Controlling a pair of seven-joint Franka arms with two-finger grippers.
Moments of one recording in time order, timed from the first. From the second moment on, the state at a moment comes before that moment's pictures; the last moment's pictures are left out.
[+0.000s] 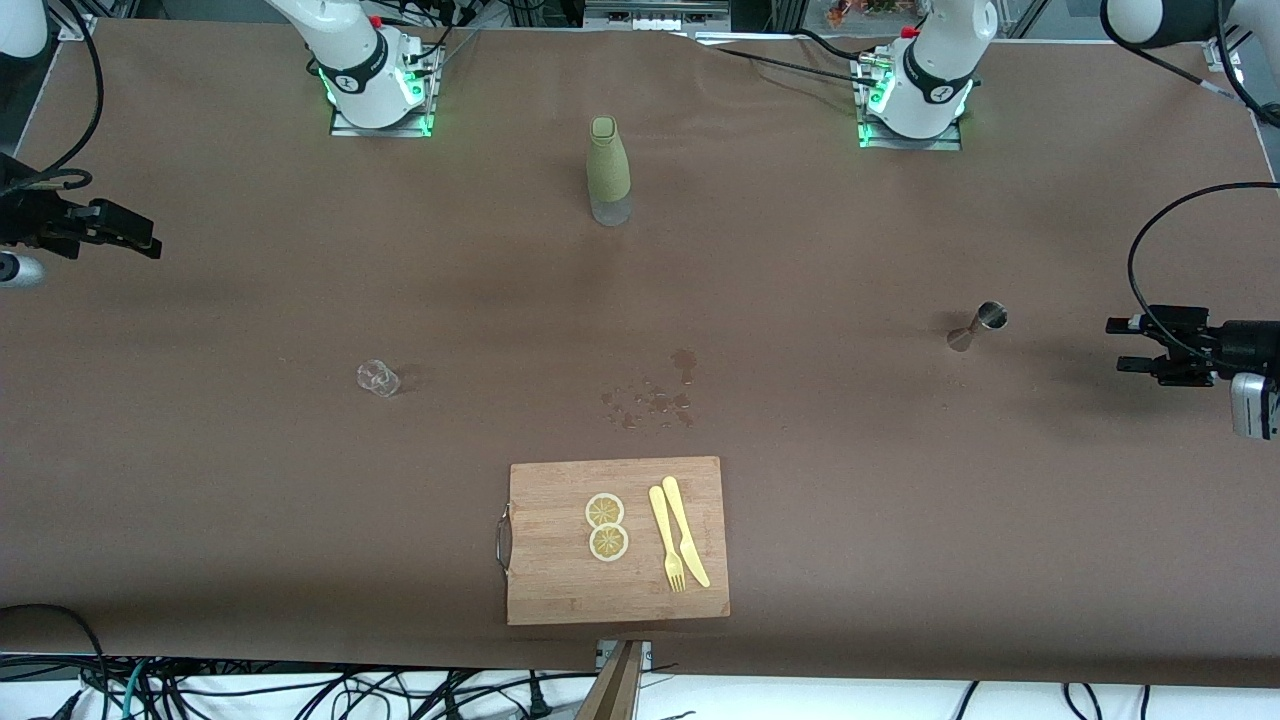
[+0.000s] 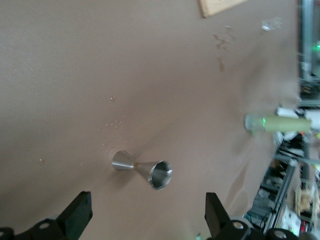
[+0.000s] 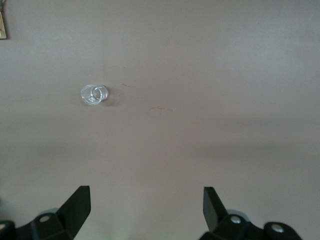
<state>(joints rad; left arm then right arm) 0.22 0.65 0.30 -1.29 -0.61 1.28 0.91 0.04 0.01 -0.13 -1.72 -0.02 1.64 -0.08</state>
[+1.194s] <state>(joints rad) 0.05 0.20 0.02 -1.29 -0.07 1.45 0.12 0.05 0.01 -0.09 -1.72 -0.02 1.64 -0.03</state>
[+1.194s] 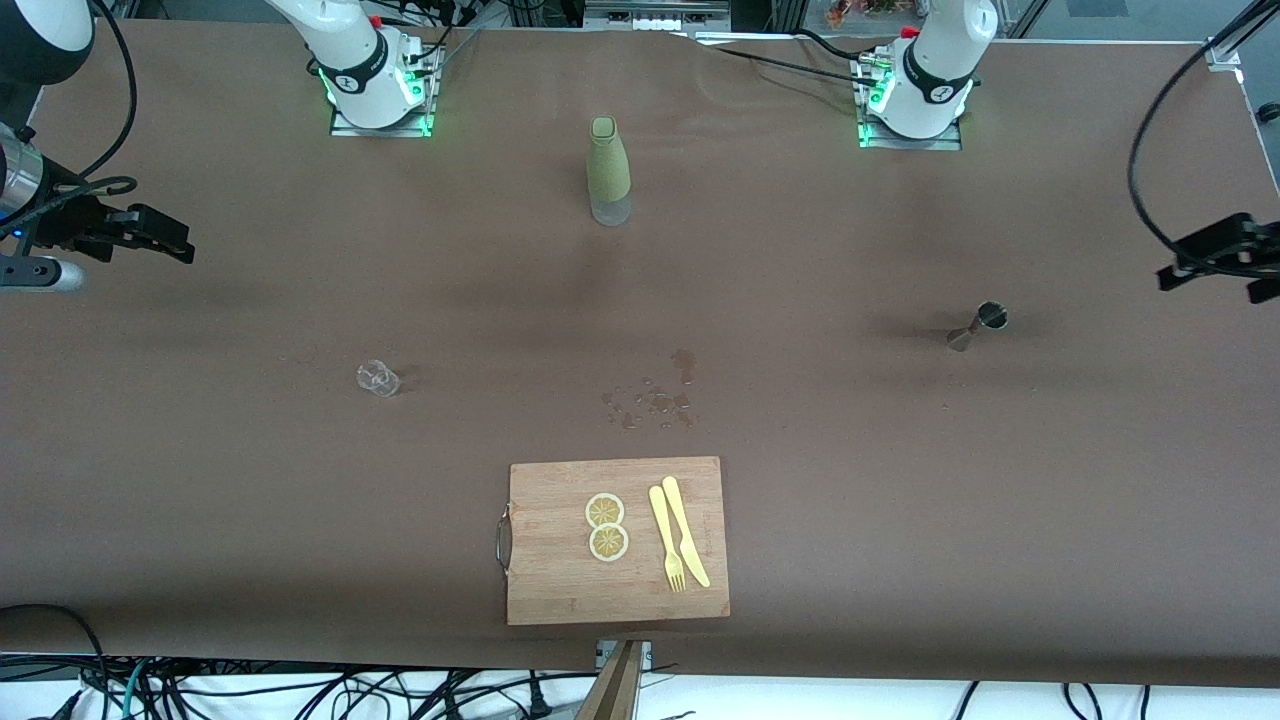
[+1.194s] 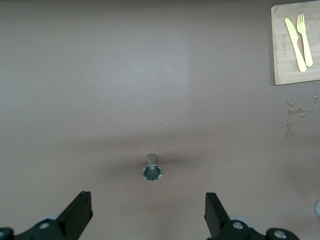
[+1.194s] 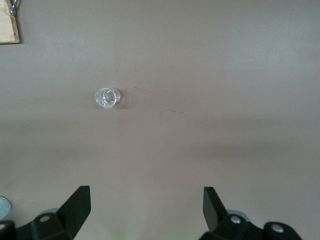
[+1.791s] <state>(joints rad) 0.05 0.20 -0.10 -1.33 0.02 1.45 -0.04 0.06 0.01 -0.09 -1.72 -0.02 1.64 -0.03</state>
